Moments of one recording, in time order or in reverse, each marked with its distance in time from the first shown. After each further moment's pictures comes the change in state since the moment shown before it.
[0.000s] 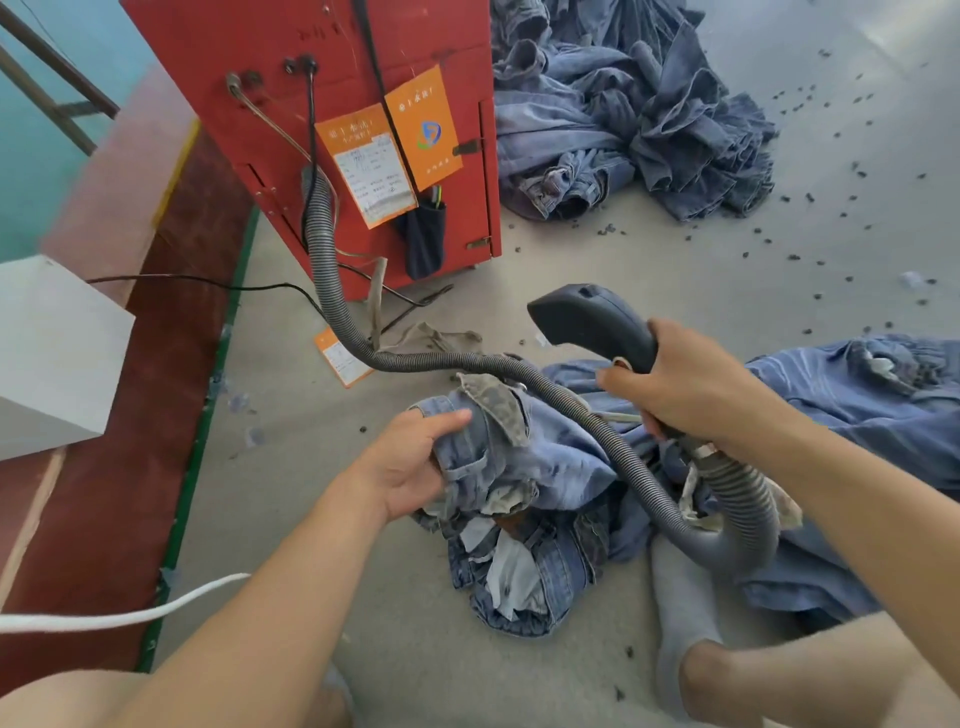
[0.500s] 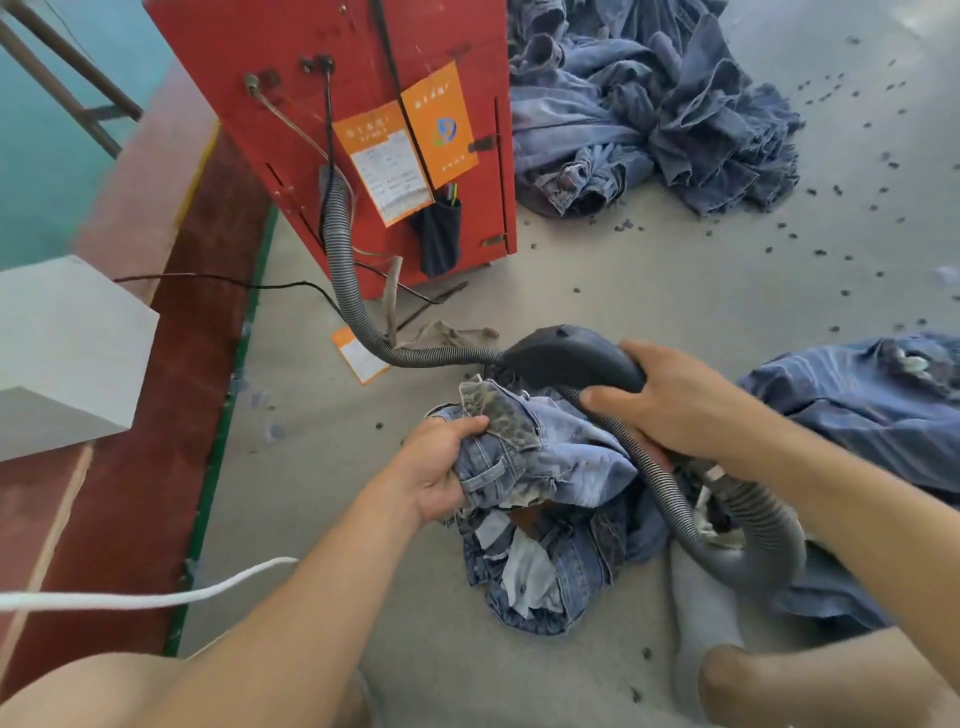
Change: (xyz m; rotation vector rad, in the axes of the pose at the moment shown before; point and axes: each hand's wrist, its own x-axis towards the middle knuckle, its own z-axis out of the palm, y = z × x) left_hand 0.008 -0.011 0.005 -0.117 0.175 -0.085; right_hand -0.001 -0.004 0.018 -0.112 -0.101 -0.094
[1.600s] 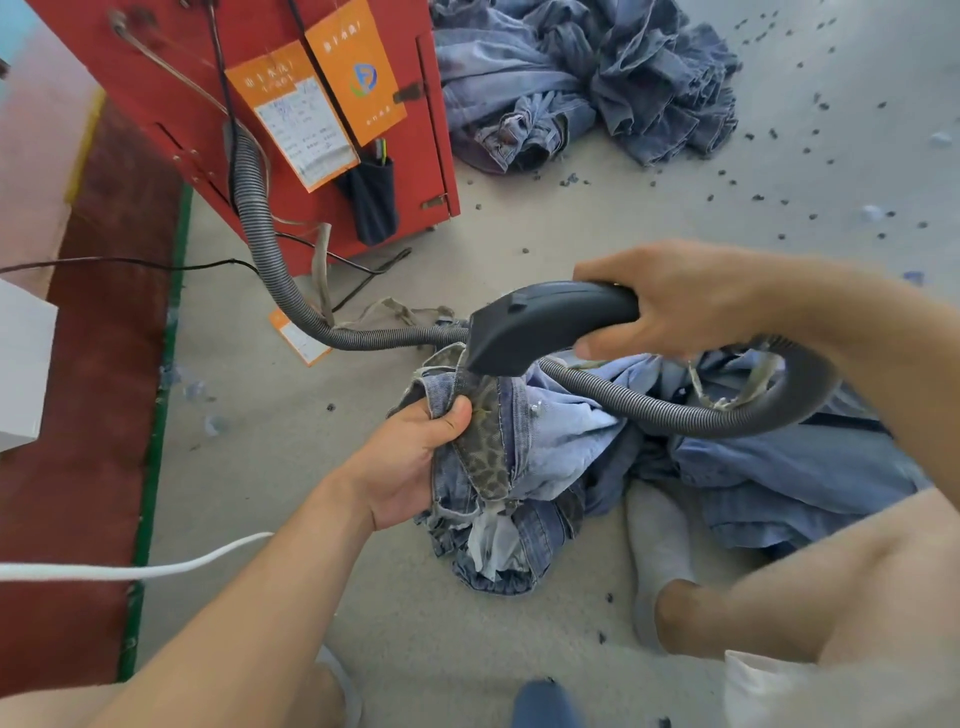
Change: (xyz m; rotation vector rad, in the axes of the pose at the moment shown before) left_hand -0.023 -0.017 0.013 0.204 -0.377 0.034; right_hand 0.009 0.004 -0.078 -0.265 -0.242 -0.292
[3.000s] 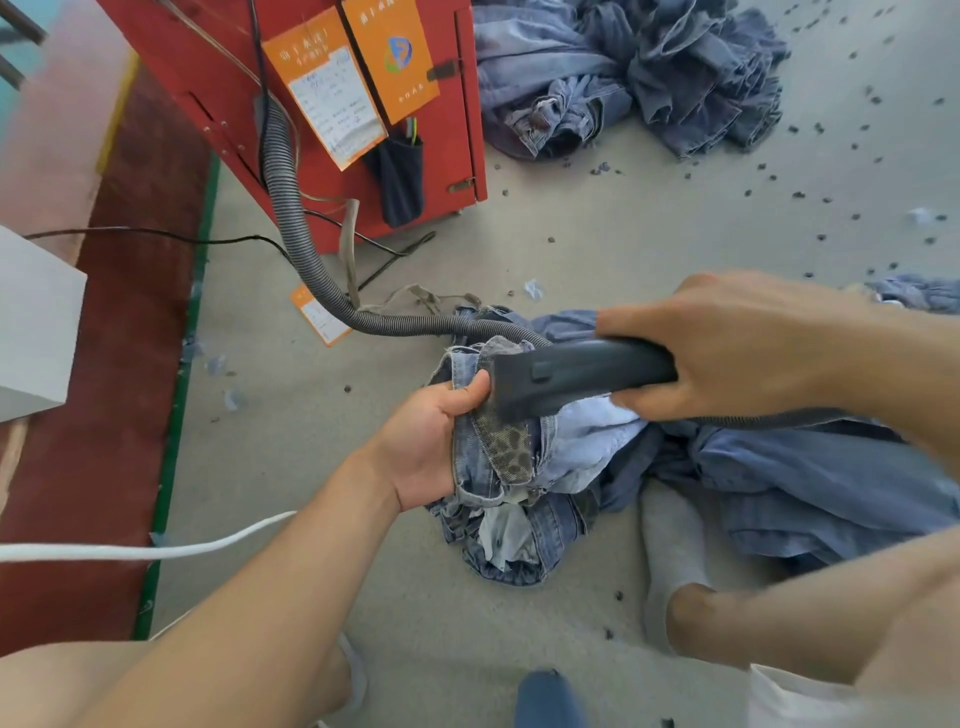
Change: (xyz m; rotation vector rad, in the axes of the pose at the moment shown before) left_hand 0.007 0.004 -0.002 -0.073 -0.043 -0.080; right_hand -0.026 -0.031 0.016 -0.299 -0.011 -0.109
